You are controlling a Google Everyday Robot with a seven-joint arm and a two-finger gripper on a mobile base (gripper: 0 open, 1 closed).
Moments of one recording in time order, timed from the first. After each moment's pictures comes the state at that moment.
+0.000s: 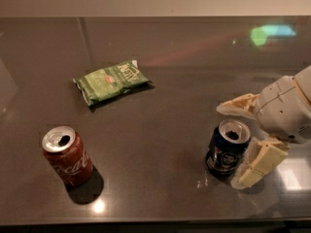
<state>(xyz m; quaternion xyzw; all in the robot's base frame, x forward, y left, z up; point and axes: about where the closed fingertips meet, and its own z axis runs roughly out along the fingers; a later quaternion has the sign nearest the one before) 0.368 -0.141 0.898 -0.67 0.68 0.17 0.24</state>
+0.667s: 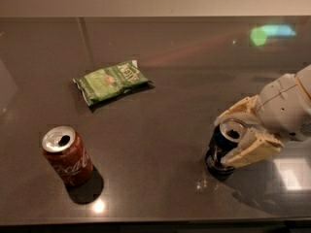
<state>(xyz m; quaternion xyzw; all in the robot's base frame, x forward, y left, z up) 0.373 -0.140 0.902 -0.66 0.68 0.18 0.25</state>
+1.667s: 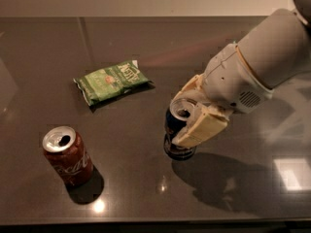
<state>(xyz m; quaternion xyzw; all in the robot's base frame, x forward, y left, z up) 0.389 -0.051 0.939 -0.68 0.66 0.19 0.25</state>
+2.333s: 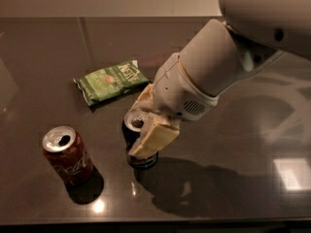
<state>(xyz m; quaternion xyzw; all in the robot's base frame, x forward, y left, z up) 0.377 0.024 0.930 -0.71 0.63 0.21 0.24</state>
